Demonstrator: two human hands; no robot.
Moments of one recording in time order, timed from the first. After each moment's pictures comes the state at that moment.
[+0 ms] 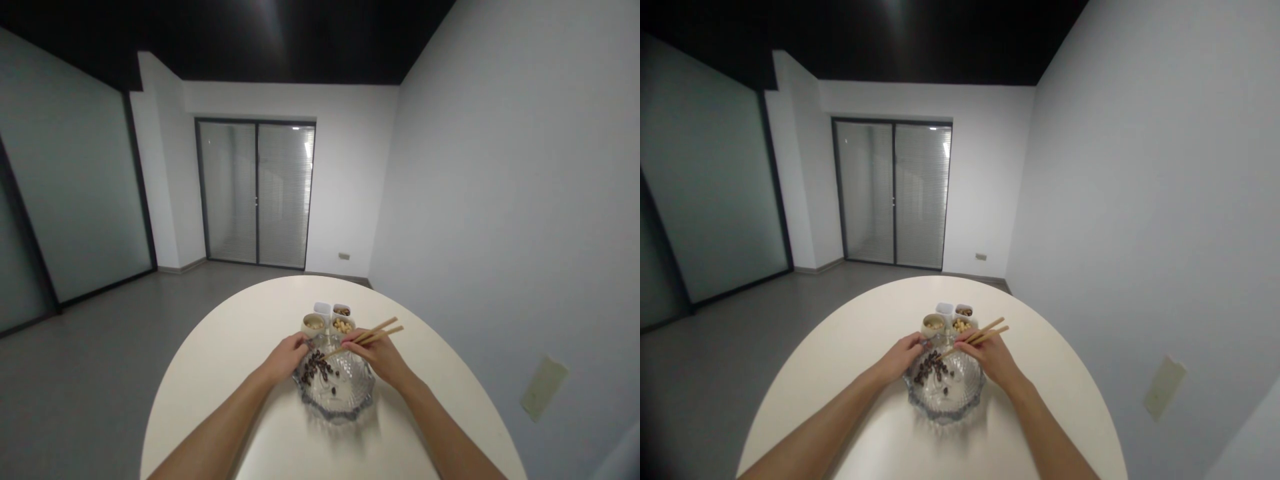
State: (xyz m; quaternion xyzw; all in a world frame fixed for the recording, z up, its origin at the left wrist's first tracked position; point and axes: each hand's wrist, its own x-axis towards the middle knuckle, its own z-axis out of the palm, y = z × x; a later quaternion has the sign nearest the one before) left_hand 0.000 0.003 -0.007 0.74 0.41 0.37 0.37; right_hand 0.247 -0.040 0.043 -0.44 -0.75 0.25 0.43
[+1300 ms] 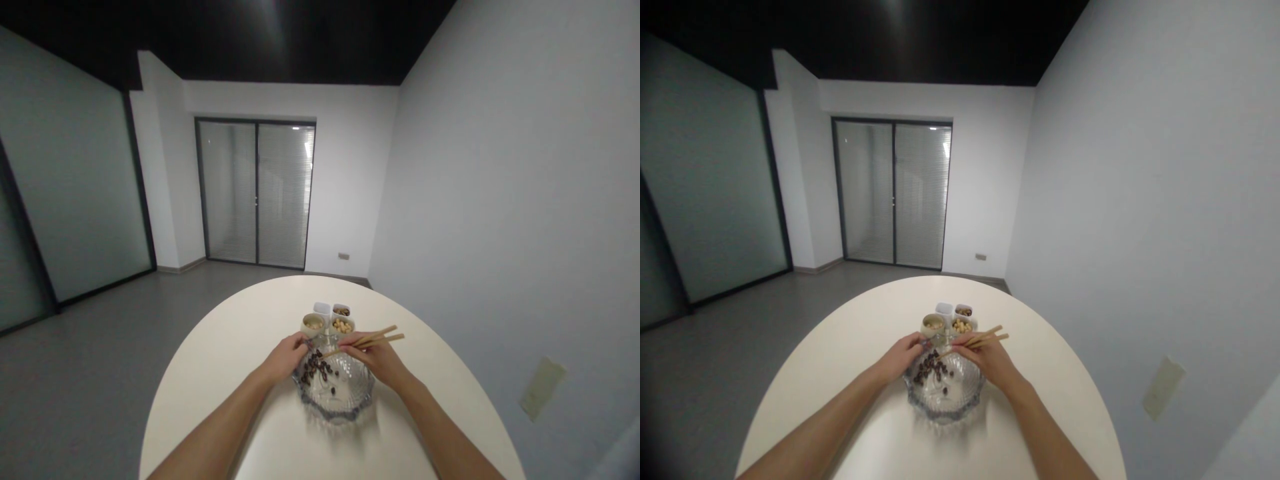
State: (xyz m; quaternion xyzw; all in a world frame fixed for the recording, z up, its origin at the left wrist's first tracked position) left_hand 0.002 0.005 -0.008 0.75 0.42 0.36 0.37; right_hand 0.244 -0.043 0.042 -0.42 -0.77 0.25 0.42
